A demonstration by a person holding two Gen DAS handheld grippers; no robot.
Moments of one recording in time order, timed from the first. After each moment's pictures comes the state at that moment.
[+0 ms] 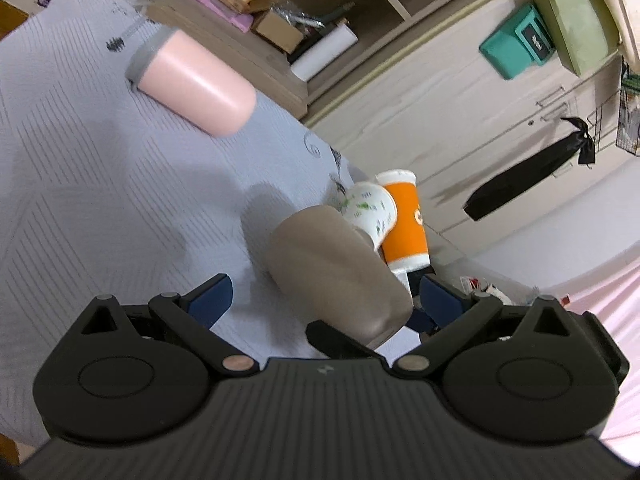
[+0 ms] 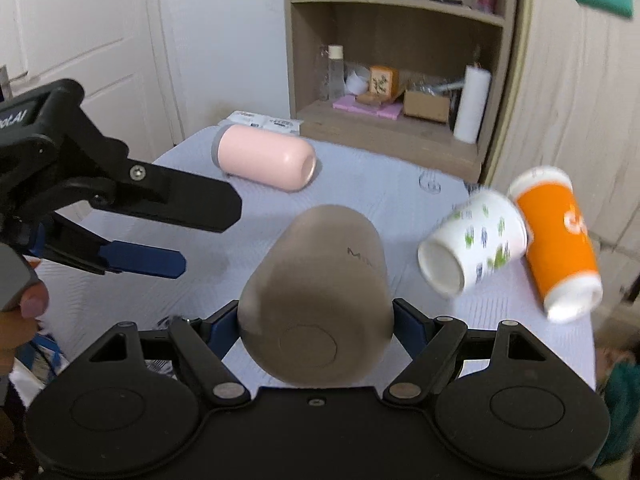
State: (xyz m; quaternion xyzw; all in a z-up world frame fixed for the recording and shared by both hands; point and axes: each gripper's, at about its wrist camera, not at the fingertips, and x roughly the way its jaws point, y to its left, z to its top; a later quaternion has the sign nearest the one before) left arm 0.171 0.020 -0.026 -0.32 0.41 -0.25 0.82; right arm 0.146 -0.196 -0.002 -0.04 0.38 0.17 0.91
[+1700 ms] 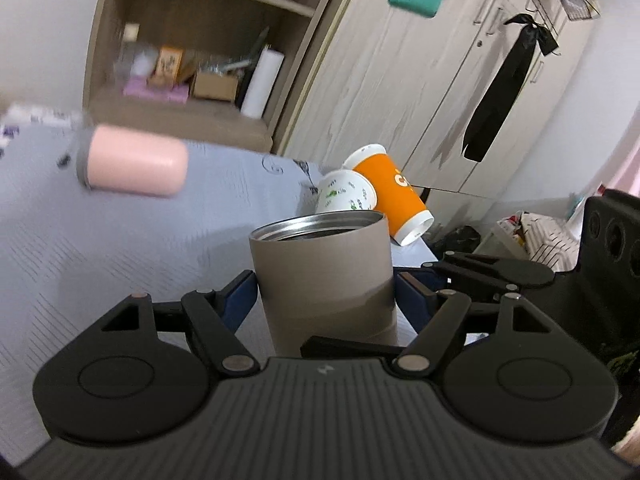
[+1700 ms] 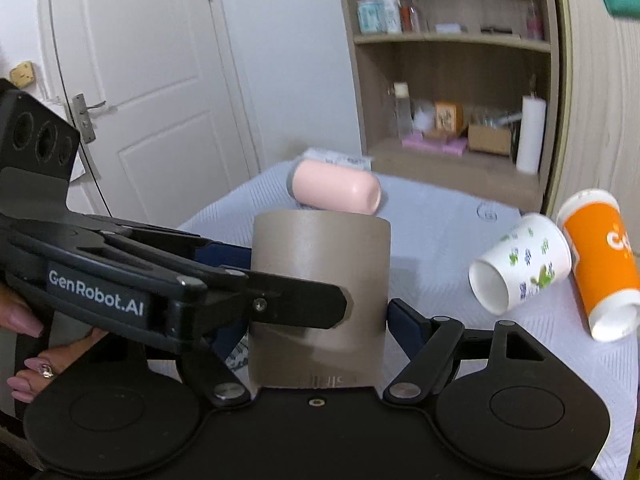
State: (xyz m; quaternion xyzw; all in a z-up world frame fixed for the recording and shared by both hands) left arm 0.131 -0.035 -0.005 -0.10 0.32 -0.28 0.90; right arm 0.123 -0.217 0.003 0.00 0.31 0.29 0.90
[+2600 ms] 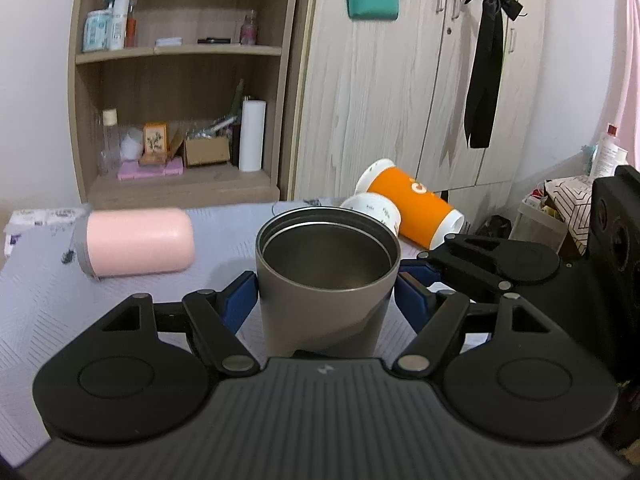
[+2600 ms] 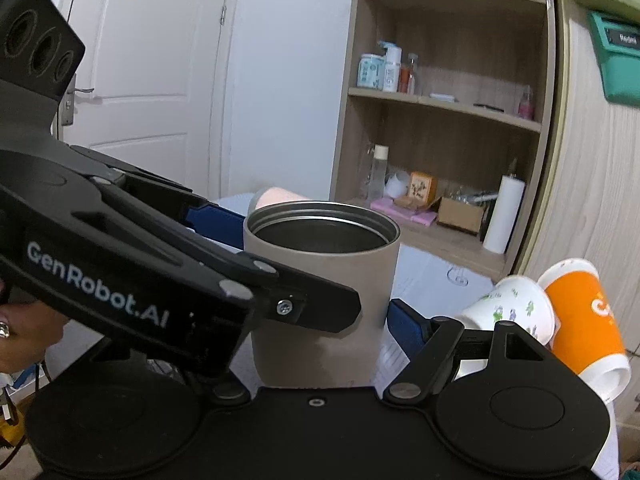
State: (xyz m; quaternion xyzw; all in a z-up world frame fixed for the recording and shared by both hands) left arm 0.143 -0.053 -0.018 0.01 0.24 -0.29 0.93; right arm 0.138 -0.196 -0.035 -0.09 0.20 0.24 0.94
